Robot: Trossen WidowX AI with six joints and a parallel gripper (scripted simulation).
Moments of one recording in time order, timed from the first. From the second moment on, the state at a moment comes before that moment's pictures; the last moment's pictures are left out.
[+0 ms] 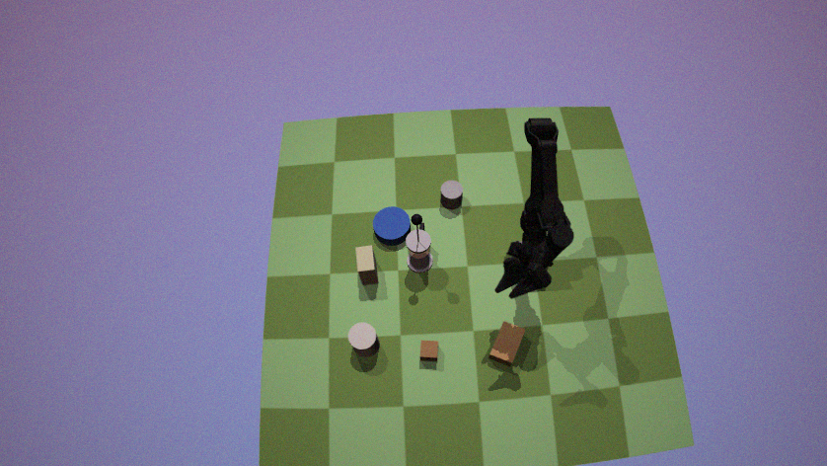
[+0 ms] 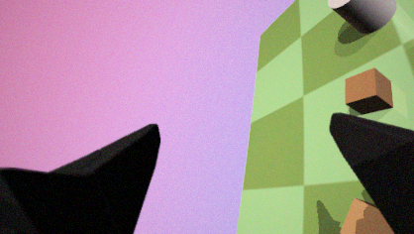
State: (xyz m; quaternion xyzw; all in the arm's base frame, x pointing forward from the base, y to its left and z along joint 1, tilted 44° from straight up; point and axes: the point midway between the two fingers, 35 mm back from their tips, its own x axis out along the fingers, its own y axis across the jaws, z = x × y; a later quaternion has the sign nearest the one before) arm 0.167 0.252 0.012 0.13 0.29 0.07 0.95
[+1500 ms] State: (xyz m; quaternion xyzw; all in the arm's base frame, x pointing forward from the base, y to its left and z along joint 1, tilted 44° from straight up) arm 0.324 0.058 0.158 -0.32 0.25 -0.22 0.89
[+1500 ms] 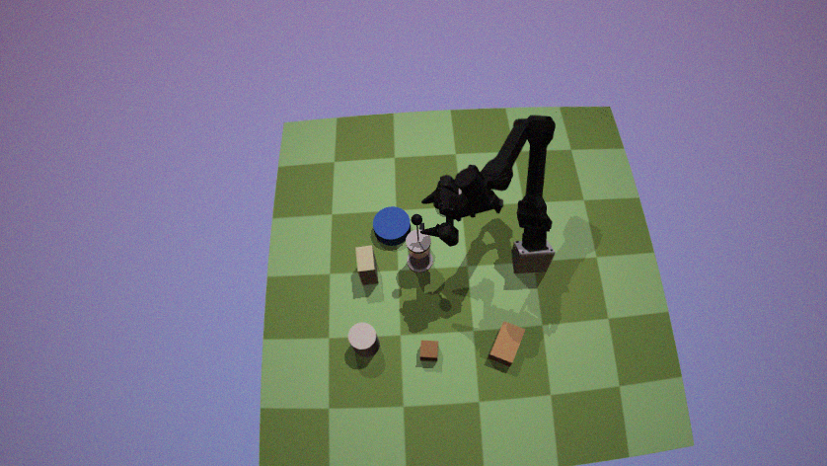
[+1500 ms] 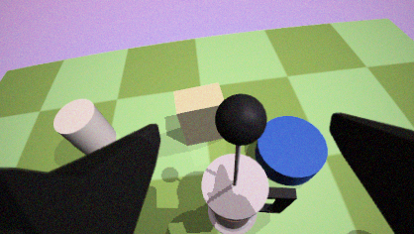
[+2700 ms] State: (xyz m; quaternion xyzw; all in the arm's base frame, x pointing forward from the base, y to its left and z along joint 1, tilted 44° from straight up) arm 0.341 0.045 0.151 -0.32 0.25 -0.21 0.89
